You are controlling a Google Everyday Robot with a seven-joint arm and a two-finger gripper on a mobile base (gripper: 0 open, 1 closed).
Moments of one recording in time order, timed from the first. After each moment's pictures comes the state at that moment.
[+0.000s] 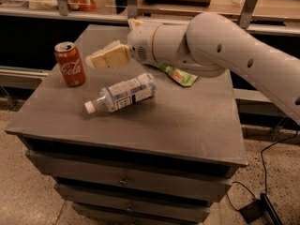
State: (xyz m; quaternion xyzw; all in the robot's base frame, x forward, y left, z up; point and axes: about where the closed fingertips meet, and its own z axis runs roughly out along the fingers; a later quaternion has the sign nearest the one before) arm 0.614 0.092 0.972 -0.42 0.64 0.30 0.57
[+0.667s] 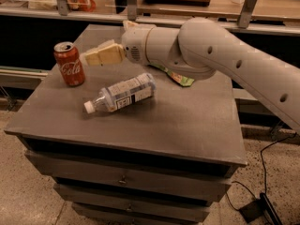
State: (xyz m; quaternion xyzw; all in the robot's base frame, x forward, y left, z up) arm 0.625 0.109 0.967 -0.40 0.64 0.32 0.58
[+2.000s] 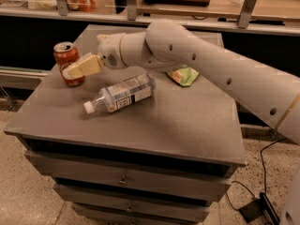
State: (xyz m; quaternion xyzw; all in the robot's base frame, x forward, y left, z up) arm 0.641 0.181 0.914 -0.47 0.63 0.36 0.50
